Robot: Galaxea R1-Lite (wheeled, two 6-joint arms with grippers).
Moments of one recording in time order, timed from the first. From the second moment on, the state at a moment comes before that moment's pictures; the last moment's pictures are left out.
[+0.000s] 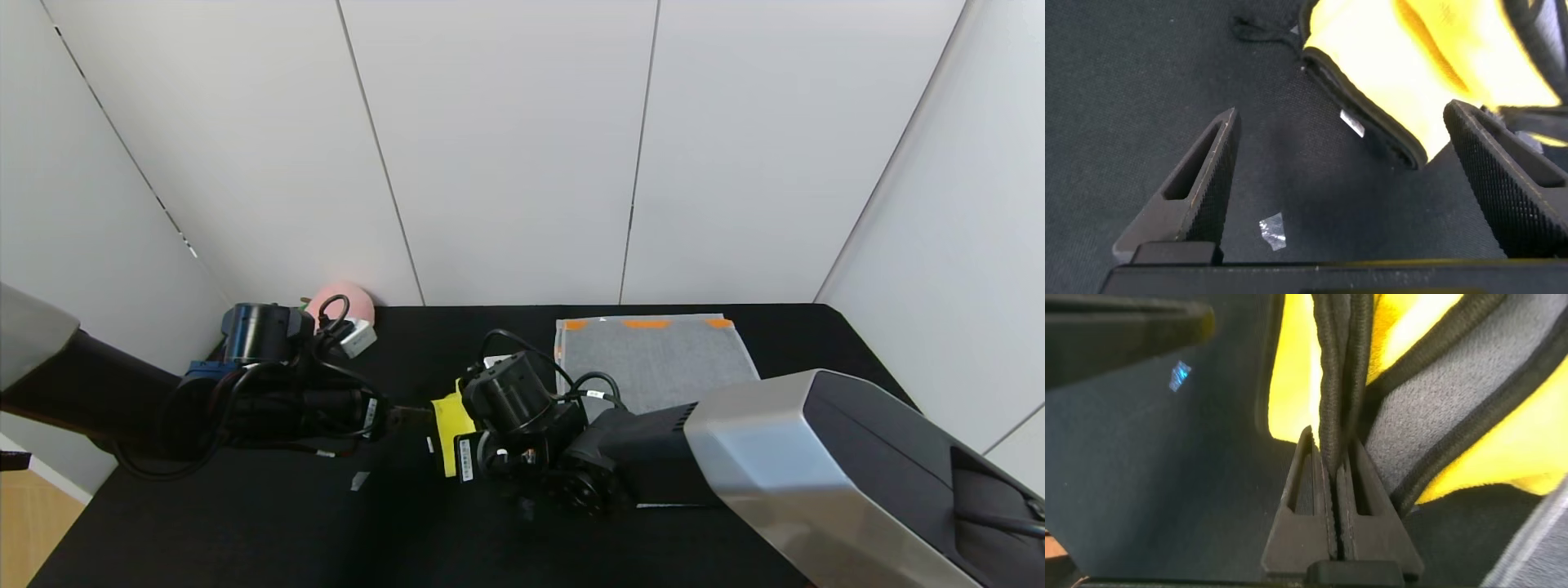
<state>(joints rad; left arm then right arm) -0.07 1.97 -0.91 -0.35 -0.36 0.14 0.87 2.47 -1.74 -0.12 -0.10 0.46</state>
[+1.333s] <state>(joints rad) -0.07 1.97 -0.91 -0.35 -0.36 0.15 0.88 2.50 -1.90 -0.12 -0.23 0.38</state>
